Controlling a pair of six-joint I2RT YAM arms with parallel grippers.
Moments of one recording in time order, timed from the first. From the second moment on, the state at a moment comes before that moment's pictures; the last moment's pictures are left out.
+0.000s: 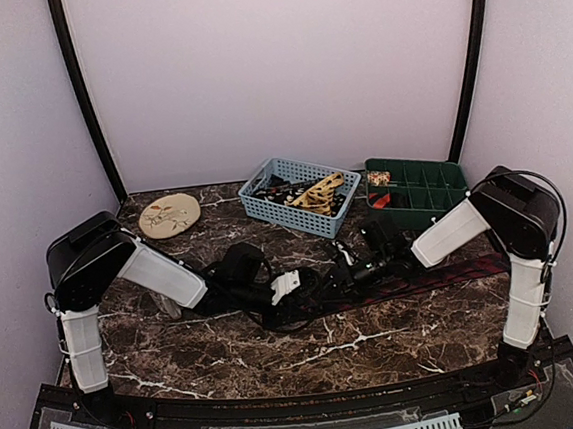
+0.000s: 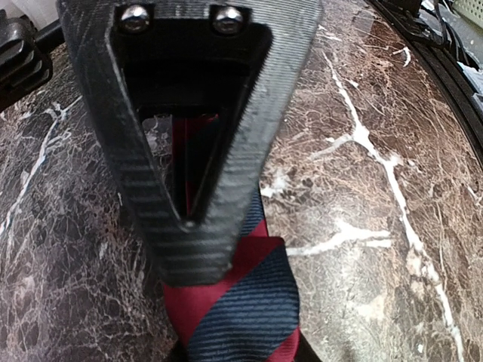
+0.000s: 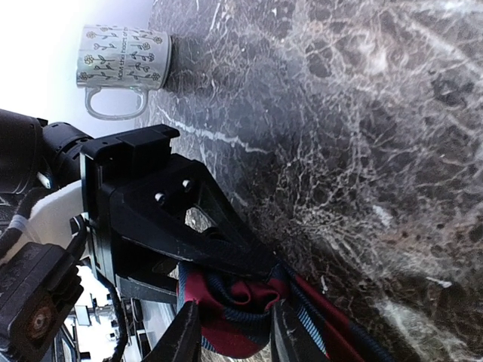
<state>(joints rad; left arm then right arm) -0.86 2.00 0.92 0.37 0.53 0.41 0.68 1.92 0.85 0.33 -0.87 0.74</state>
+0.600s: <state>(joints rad) -0.86 2.00 0.92 0.36 0.54 0.41 0.69 1.92 0.86 0.21 -0.85 0.70</state>
